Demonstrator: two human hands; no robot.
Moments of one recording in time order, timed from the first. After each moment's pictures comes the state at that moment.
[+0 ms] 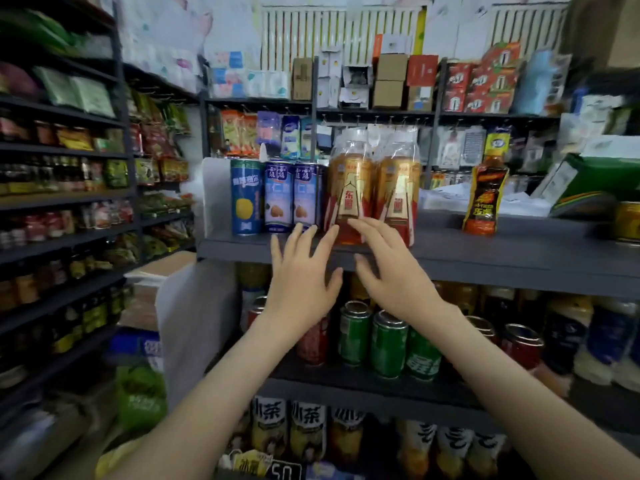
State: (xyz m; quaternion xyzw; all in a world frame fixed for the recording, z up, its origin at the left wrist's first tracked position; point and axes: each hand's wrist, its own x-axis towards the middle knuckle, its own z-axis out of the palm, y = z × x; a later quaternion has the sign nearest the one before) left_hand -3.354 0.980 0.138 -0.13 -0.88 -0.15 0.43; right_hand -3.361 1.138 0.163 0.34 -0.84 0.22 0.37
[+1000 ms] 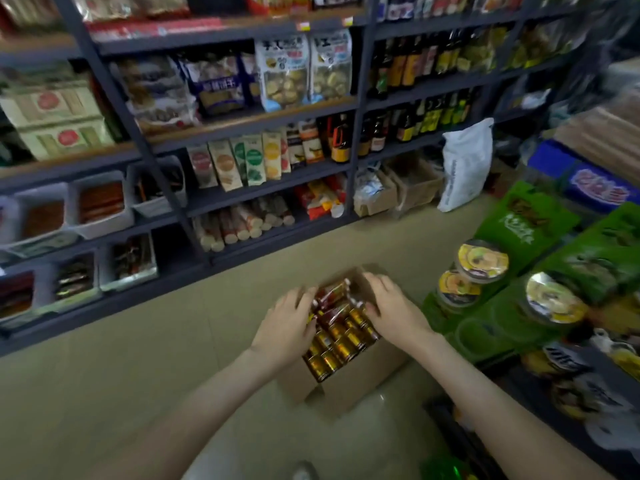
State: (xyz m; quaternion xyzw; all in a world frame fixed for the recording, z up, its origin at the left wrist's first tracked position) left_hand -2.950 0.597 -0.196 0.38 -0.90 -0.18 0.05; right_hand -3.147 0.676 -0.188 0.57 -0.79 0.15 -0.17
